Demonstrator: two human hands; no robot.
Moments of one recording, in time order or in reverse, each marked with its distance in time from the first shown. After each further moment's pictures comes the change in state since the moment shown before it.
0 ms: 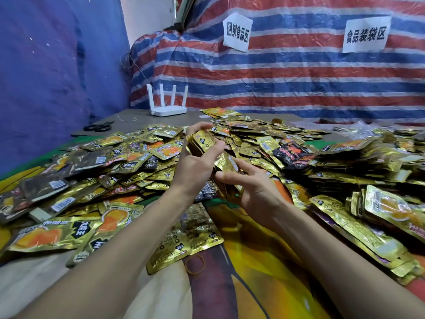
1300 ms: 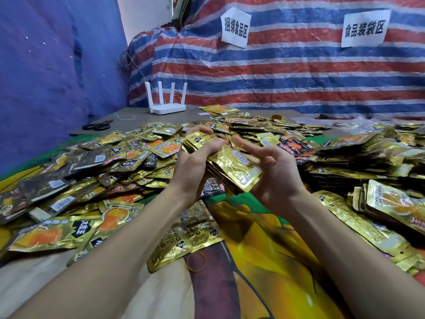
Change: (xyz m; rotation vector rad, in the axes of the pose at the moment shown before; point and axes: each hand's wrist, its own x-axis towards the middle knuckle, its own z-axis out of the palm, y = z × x) left_hand -0.002 0.001 -0.002 -0.332 -0.041 -0.255; right_hand 0.001 -0.020 -0.016 0.212 0.017 -0.007
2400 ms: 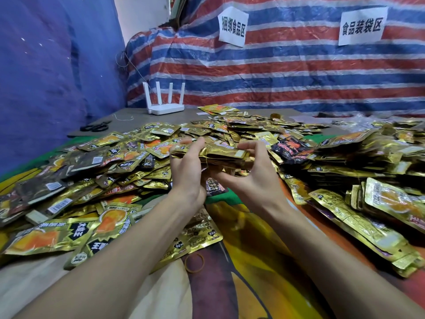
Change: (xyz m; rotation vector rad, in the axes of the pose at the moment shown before) left_hand 0.006 -0.012 0.011 -0.209 0.430 -0.092; right_hand -0.014 0.021 0.016 -1.066 0.307 -0.523
